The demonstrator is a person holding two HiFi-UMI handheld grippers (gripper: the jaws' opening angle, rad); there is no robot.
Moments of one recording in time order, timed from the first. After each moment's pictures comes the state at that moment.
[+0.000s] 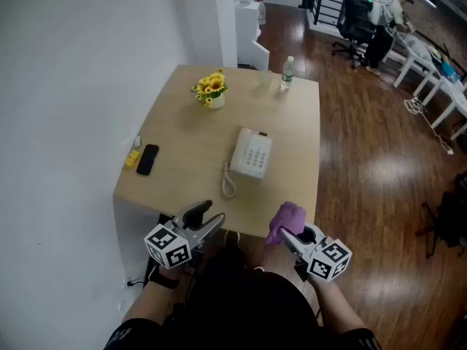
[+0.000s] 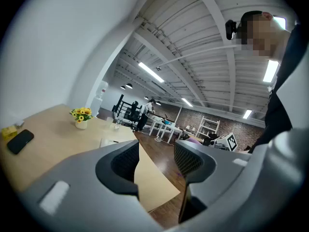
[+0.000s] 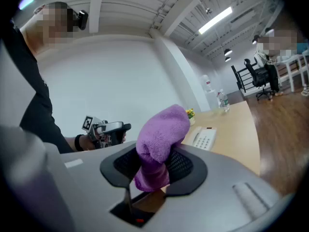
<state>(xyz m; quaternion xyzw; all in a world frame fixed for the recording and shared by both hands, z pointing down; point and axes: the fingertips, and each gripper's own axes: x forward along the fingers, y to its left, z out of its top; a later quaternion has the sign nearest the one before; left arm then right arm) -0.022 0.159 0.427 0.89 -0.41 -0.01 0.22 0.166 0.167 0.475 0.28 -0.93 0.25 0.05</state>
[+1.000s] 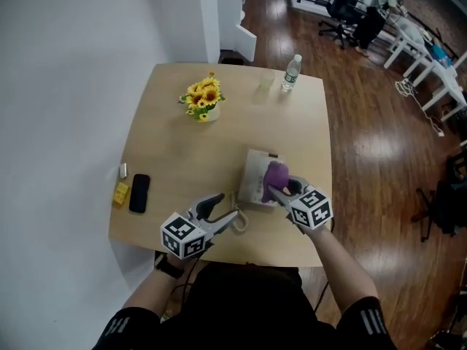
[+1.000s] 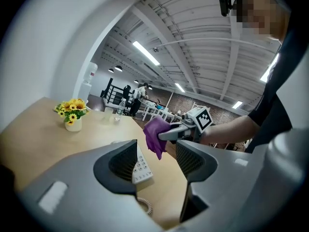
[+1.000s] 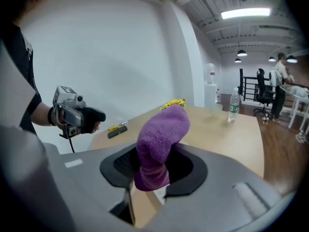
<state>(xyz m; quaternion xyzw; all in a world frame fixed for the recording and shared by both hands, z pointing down) -0.085 -0.039 0.499 0.91 -0.32 0.07 0.24 0.030 -0.116 0.552 0.30 -0.91 0.18 0.24</state>
